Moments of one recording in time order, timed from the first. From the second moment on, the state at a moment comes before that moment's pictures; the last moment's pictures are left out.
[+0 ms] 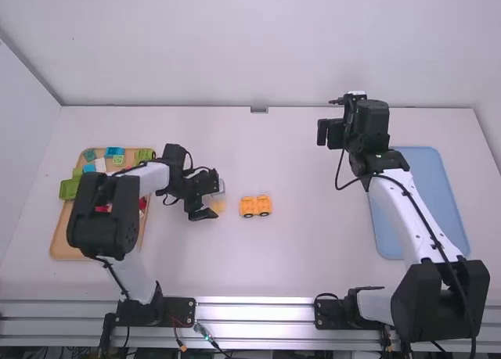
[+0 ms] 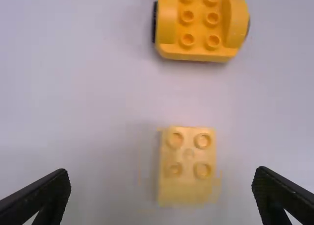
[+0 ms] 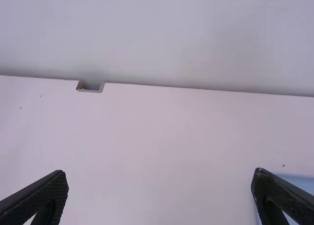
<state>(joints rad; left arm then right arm) -0.04 1.85 0.95 -0.54 0.63 1.31 0.11 1.43 1.11 -0.25 -0.06 -0.01</state>
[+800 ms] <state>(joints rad) -0.02 1.85 0.70 -0.12 0.86 1.33 0.11 1.61 0.99 -0.16 -0.78 -0.68</state>
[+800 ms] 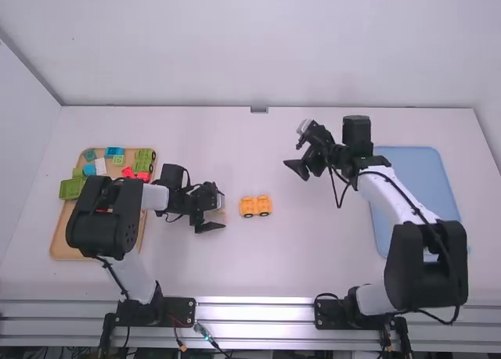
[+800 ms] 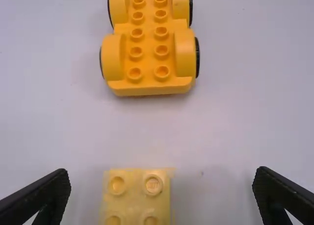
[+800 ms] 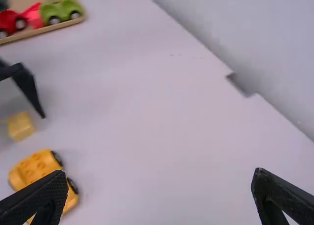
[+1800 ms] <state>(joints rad) 0.10 1.97 0.75 -0.09 1.02 1.38 0.11 1.72 0.95 -0.22 -1.04 -0.95</state>
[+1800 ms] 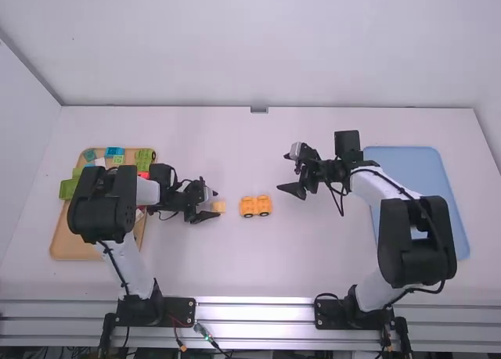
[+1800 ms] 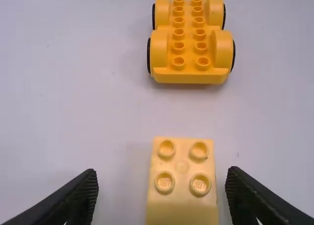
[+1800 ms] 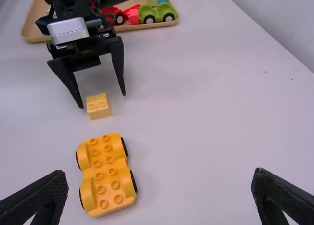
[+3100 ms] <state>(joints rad) 0.09 1.98 0.80 -0.17 1.04 1.41 0.23 1.72 0.78 -0.02 -0.94 -0.98</state>
